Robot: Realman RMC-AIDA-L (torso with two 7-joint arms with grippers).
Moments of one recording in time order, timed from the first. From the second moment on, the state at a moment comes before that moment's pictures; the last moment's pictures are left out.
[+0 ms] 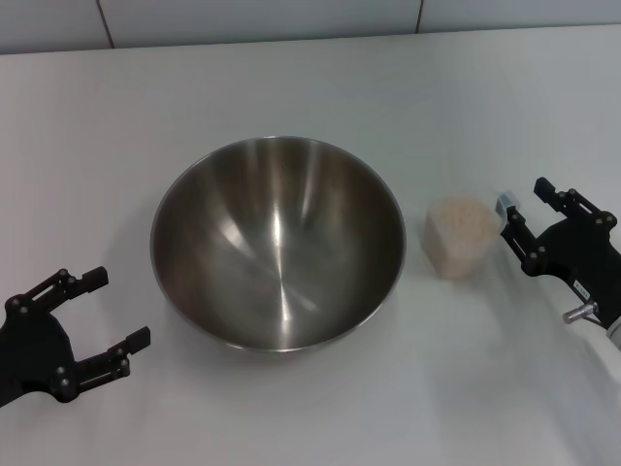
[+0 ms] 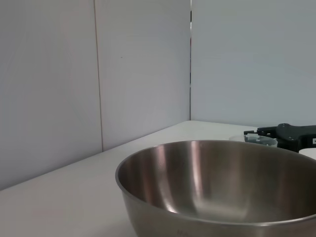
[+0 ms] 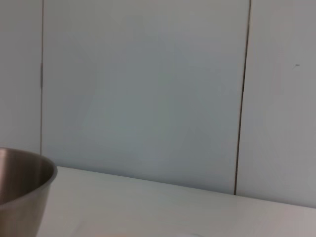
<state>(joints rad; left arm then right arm) -0.16 -2.02 0.87 0.48 1.61 1.59 -0.75 0.29 2.09 0.40 0.10 -2.18 -1.26 0.15</state>
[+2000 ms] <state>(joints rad) -0.16 -2.02 0.88 0.48 1.61 1.59 -0.75 0.42 2.09 0.26 0.49 -2.23 -1.40 -1.62</state>
